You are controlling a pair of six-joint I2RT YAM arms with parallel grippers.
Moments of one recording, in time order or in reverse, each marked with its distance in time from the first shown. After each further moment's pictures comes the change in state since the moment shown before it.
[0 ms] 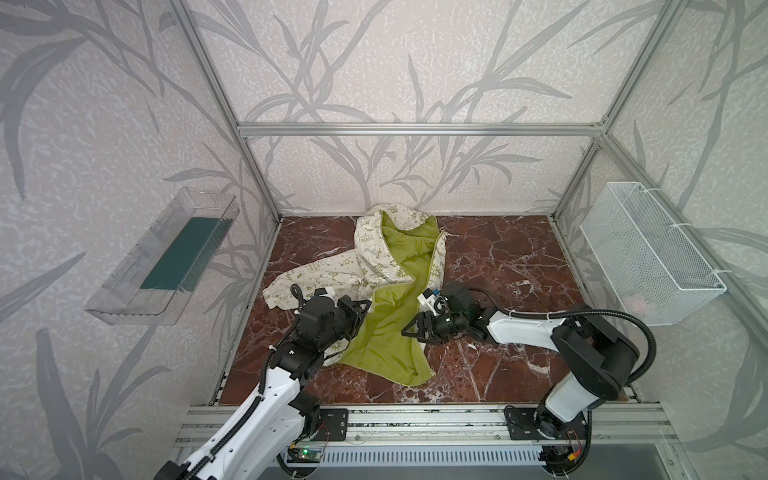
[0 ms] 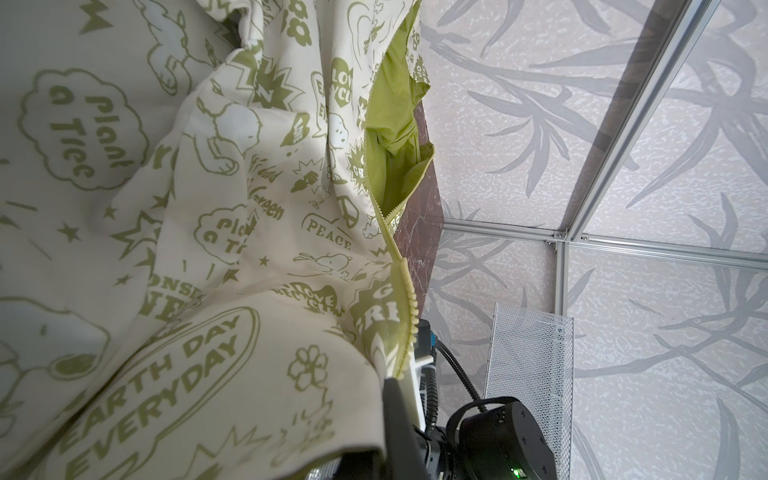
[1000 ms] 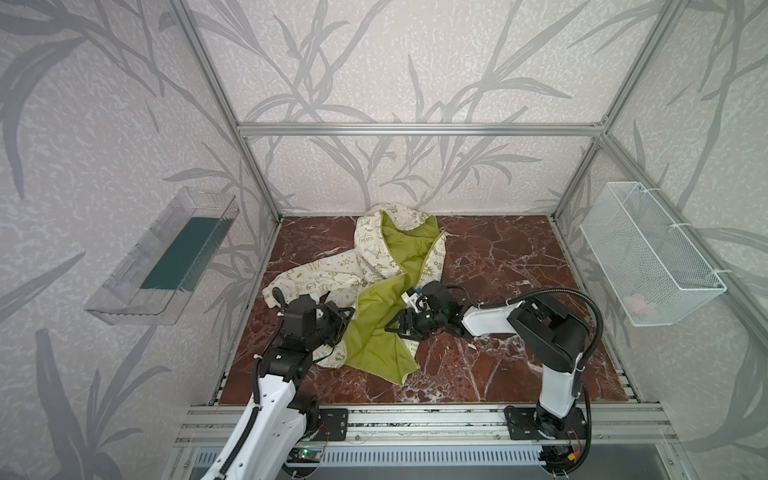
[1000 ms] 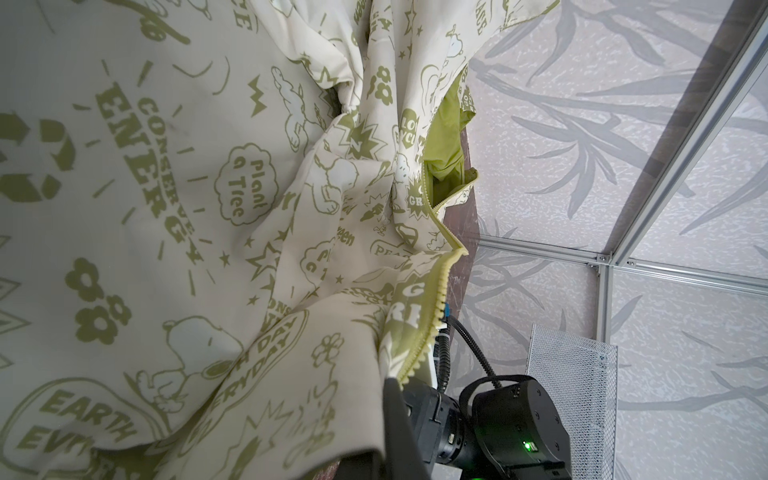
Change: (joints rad) left arm 0.234 -0.072 -0.006 -0.209 0.151 0.165; right arm 0.051 0.265 0.150 0.149 0.035 0.066
